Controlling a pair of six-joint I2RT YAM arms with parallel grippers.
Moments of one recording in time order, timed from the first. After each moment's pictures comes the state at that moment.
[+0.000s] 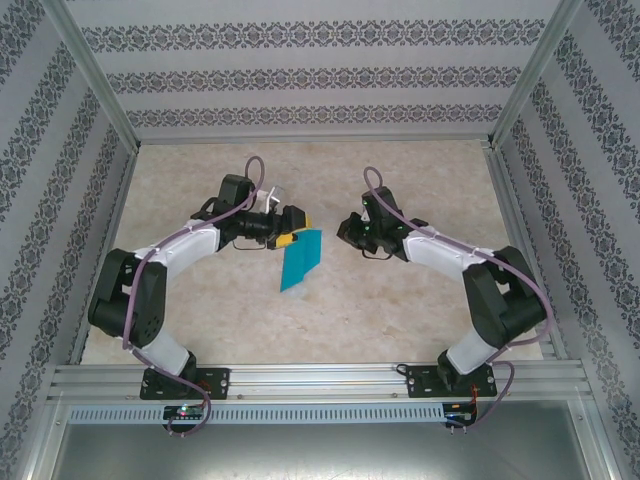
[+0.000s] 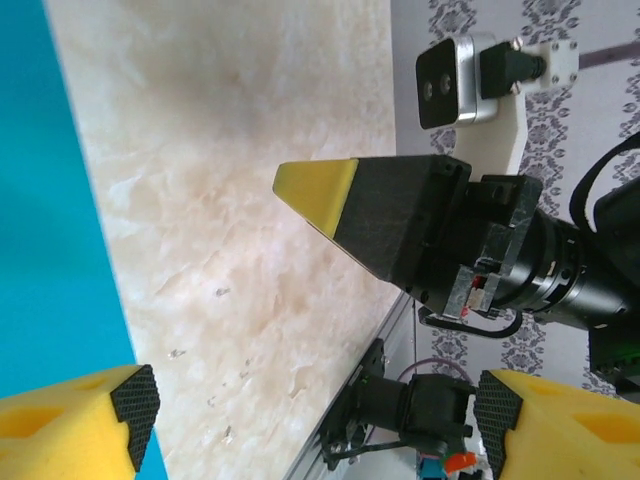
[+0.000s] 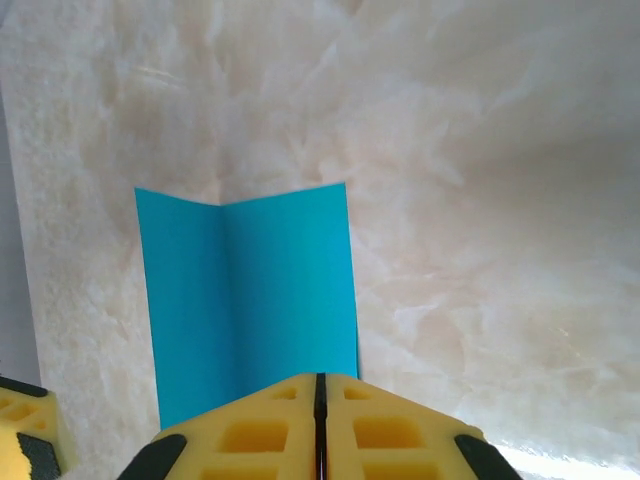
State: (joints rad) left arm -0.31 1.60 1.02 -0.16 0.90 -0.73; right arm 0.48 1.59 0.94 -0.16 -0.28 0.91
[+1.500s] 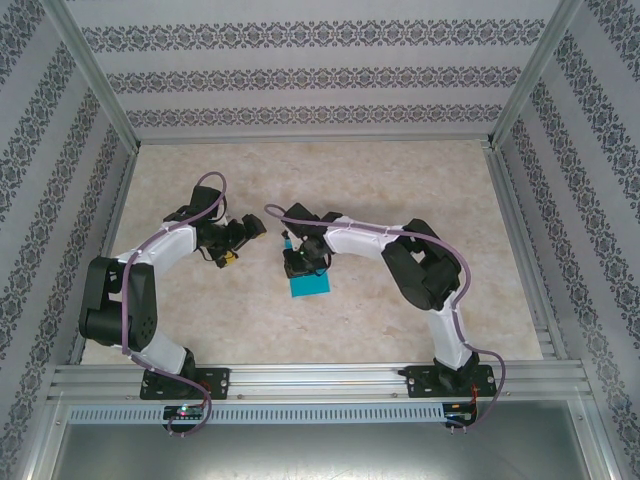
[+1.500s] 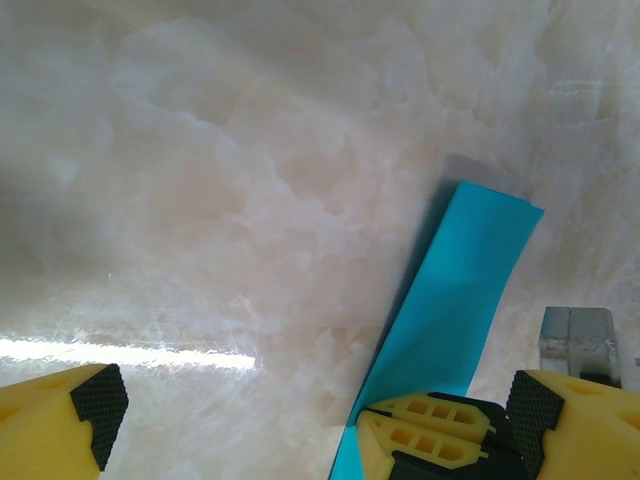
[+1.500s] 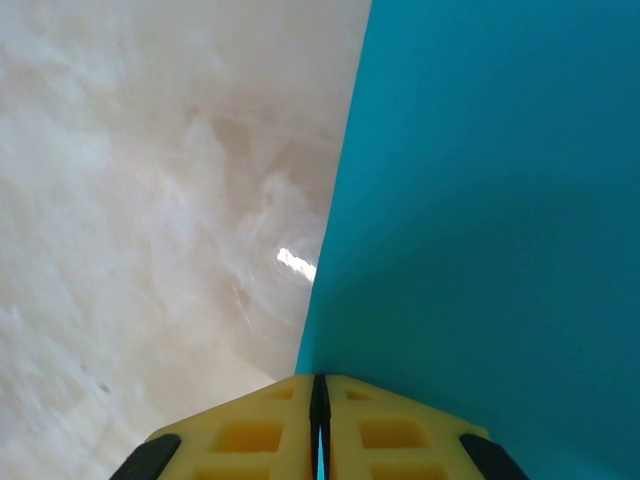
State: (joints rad) left arm -0.11 1.56 0.94 -0.50 0.44 -0.75; right arm 0.79 2.10 1.45 -0.62 -0.33 0.48
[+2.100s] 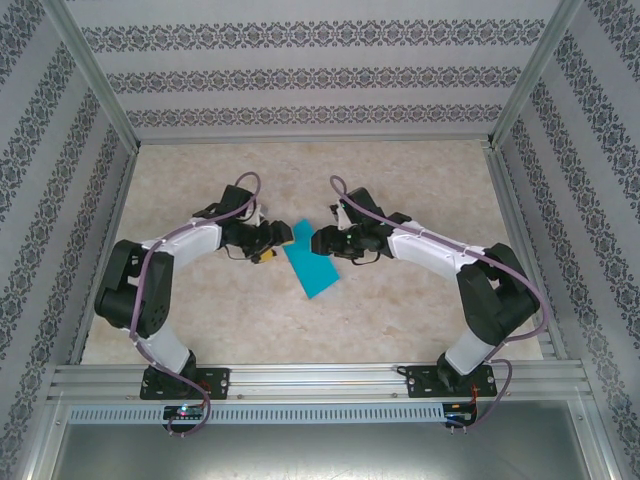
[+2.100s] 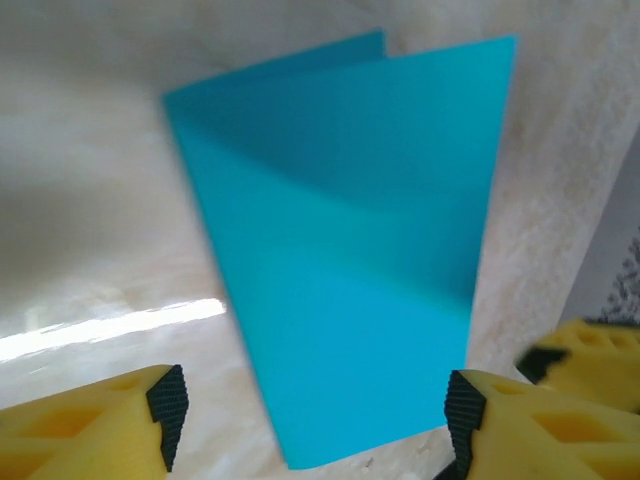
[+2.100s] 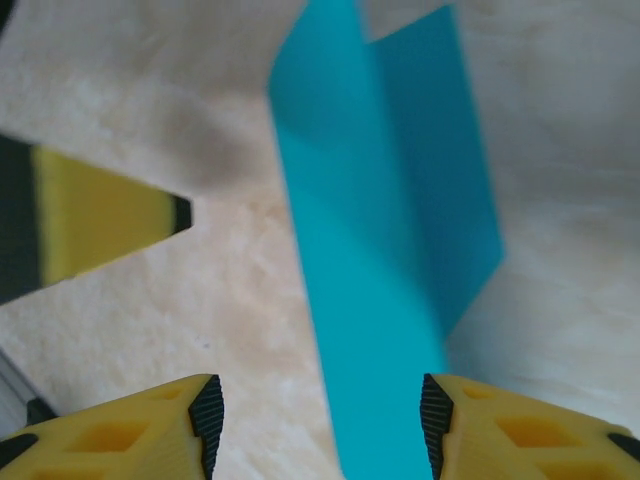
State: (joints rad) left arm -0.30 1.69 1.01 -0.39 0.61 -0.74; right arm 0.58 1.65 1.05 -0.36 -0.39 0.65
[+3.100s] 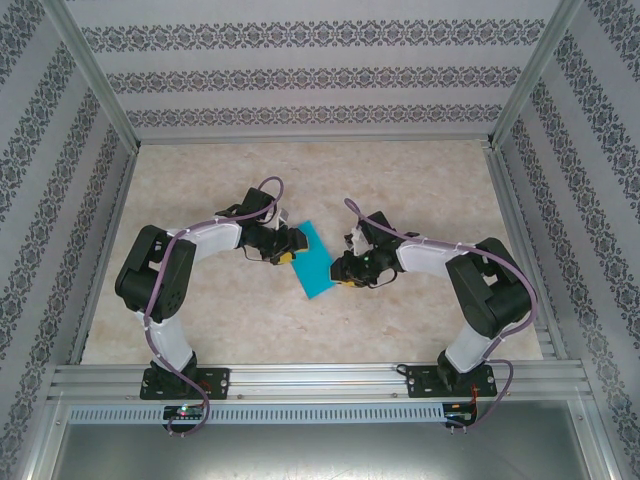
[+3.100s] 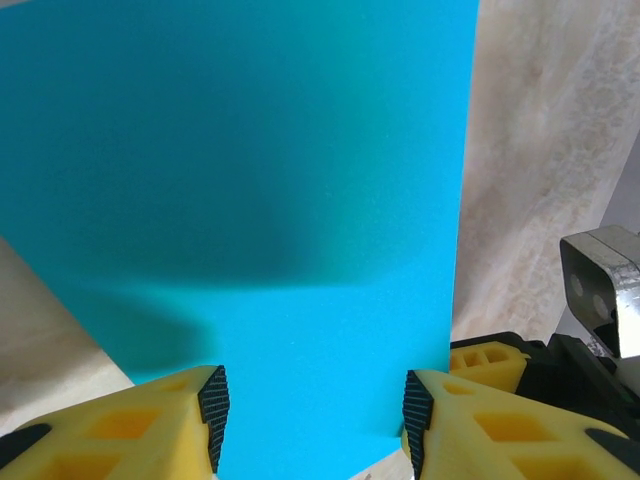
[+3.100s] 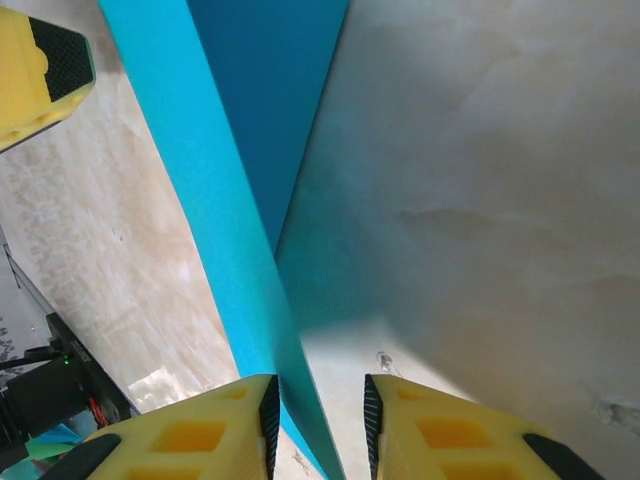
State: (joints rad) left arm -0.37 1.82 1.06 -0.32 0.64 -0.74; right arm 0.50 1.68 0.82 -0.27 -0.65 0.64
